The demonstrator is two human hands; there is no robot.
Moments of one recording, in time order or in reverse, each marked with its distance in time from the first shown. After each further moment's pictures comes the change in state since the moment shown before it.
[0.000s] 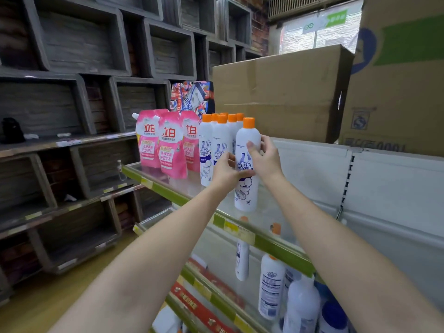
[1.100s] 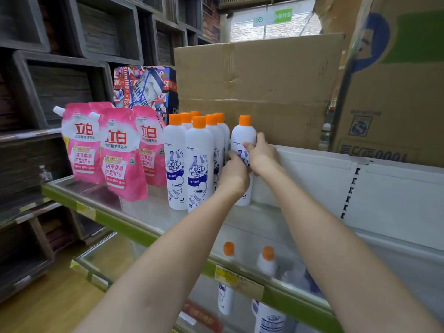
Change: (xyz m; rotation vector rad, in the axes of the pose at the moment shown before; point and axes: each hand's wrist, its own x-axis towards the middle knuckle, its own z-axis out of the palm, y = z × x) left_hand 0.125 -0.025 0.081 0.495 -0.201 -0.001; right_hand 0.121 0.047 0.005 -0.730 0.099 0.335
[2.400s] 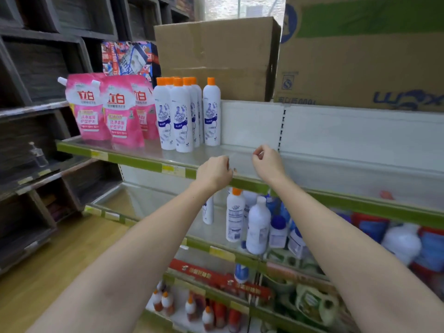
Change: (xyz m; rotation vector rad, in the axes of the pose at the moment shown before) left_hand -0.275 -0.010 -0.030 0.265 -0.143 0.267; right_hand -0.272 0.116 -0.100 -0.022 0.091 -0.058
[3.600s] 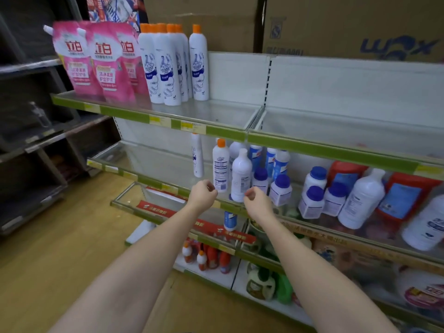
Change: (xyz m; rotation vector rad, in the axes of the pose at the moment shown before) left_hand -0.148 -0.011 0.136 -0.365 -0.113 -0.385; right_hand -0.191 0.145 0.022 0.067 -0.321 0.346
